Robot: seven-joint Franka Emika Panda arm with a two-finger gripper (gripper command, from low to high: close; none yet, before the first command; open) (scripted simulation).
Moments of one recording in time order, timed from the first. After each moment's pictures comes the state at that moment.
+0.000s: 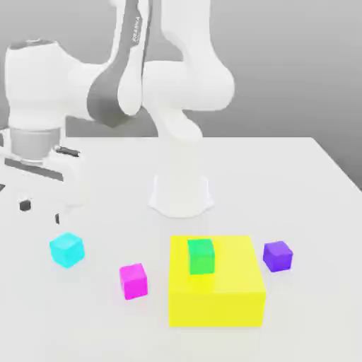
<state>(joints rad) -0.37 -0.06 -0.44 -2.87 -0.05 2.85 0.62</state>
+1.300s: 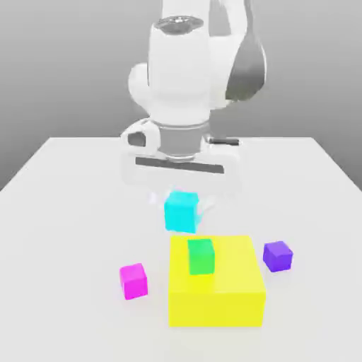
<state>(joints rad) -0.14 -0.37 0.25 -2.81 0.14 2.44 1.00</state>
